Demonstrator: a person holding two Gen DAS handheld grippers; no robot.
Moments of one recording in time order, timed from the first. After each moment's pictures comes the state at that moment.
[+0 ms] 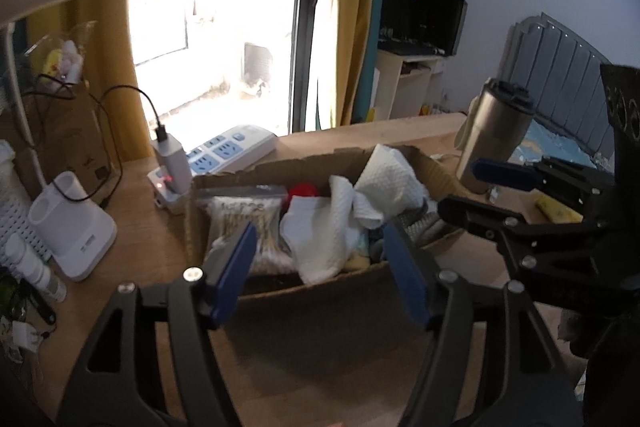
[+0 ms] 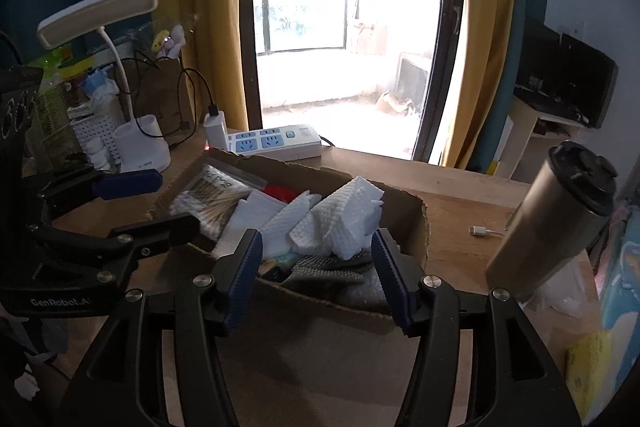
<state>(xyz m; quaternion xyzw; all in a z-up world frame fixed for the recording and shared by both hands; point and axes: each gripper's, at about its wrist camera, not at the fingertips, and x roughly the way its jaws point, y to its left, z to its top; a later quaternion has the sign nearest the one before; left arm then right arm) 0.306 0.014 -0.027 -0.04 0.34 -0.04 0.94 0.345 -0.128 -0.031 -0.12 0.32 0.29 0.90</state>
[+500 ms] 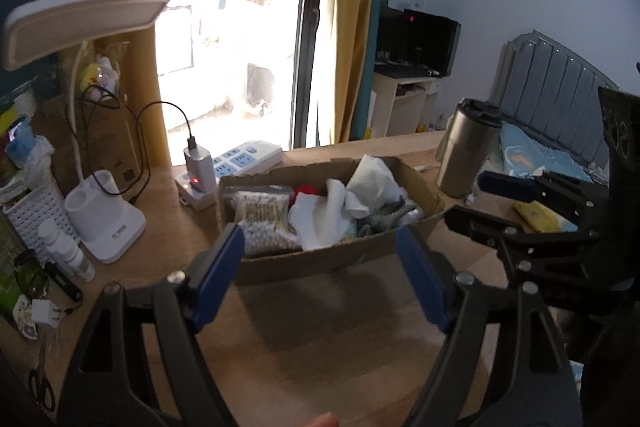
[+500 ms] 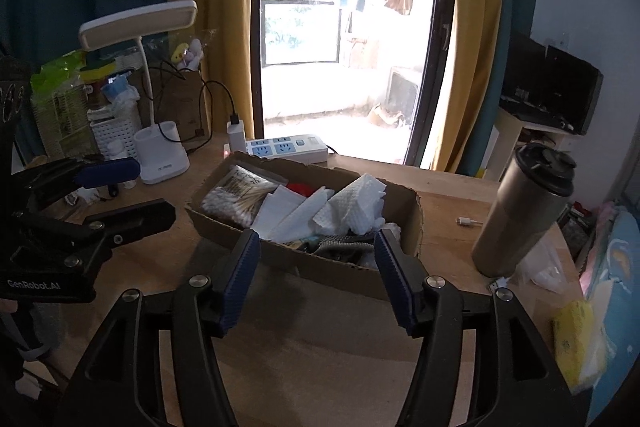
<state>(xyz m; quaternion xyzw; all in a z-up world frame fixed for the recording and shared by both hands) 0.235 0.021 0.004 -0.05 0.30 -0.04 0.95 0.282 -0.134 -0.009 -0.12 0.29 0.27 0.91</state>
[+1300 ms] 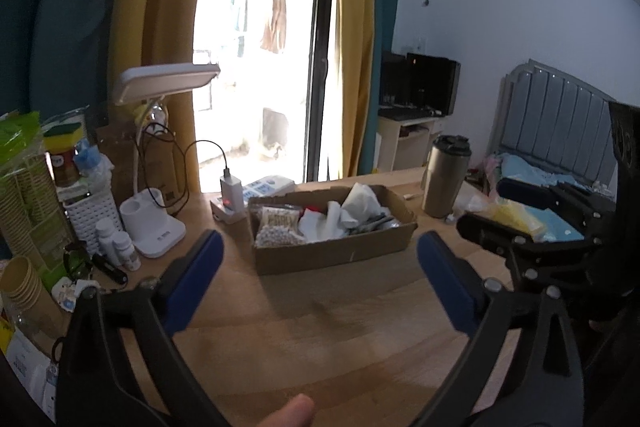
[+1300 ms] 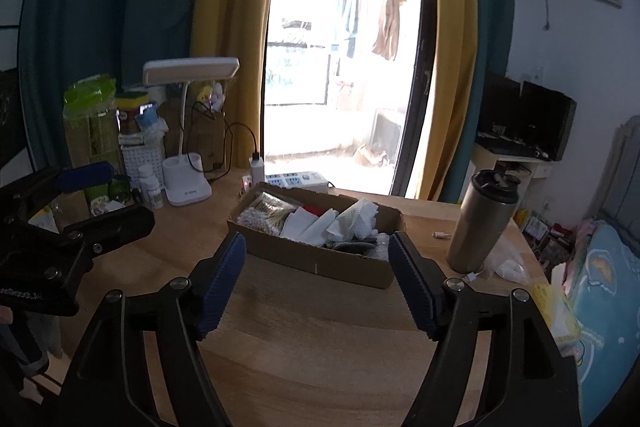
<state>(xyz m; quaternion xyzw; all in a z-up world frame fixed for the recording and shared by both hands) 0.120 0.012 0.046 -0.04 0.21 -0.01 0.98 0.177 -0.151 0.030 -0.11 0.21 0.25 0.94</state>
